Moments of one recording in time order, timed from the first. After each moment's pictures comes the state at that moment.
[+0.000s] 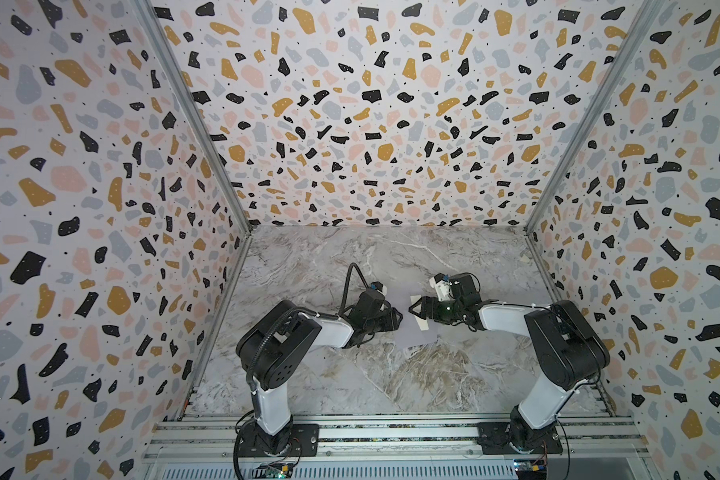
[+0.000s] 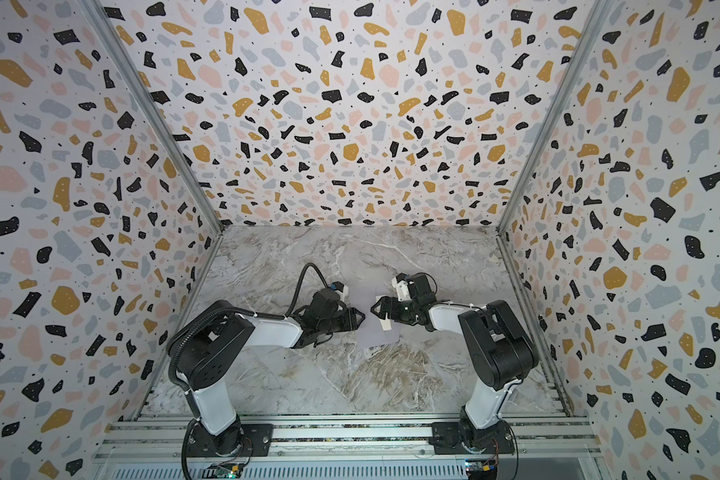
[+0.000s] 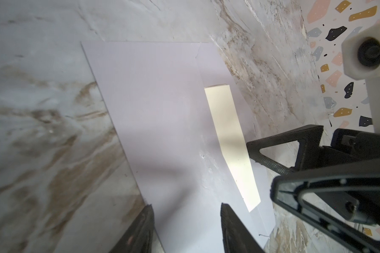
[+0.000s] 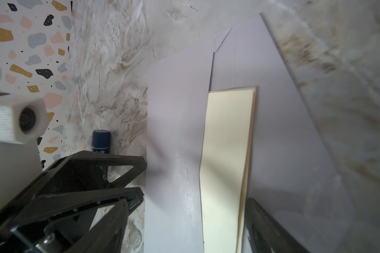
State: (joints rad) left arm -0.70 1.84 0.81 0.34 0.18 -0.69; right arm 0.41 1.73 0.81 0.09 -0.53 0.52
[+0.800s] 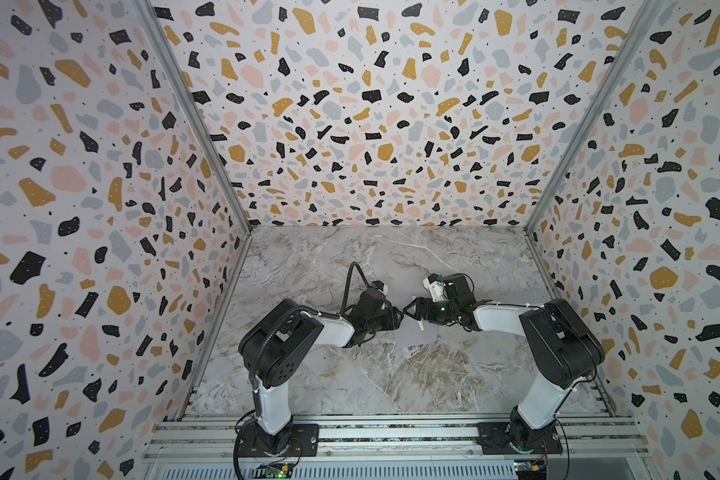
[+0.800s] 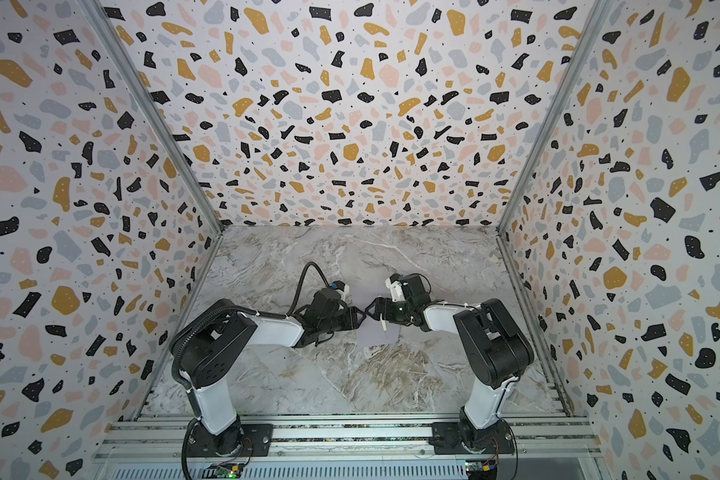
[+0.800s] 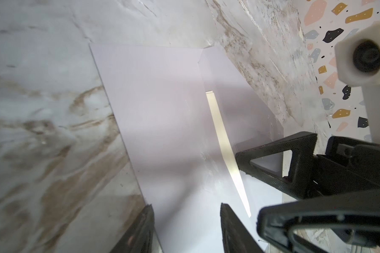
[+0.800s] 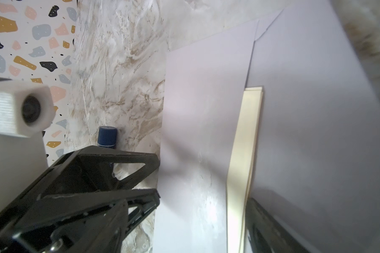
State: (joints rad) left arm -0.70 1.85 0.82 0.36 0.18 -0.69; right arm 0.46 1.75 0.82 0.11 -0.53 0.55
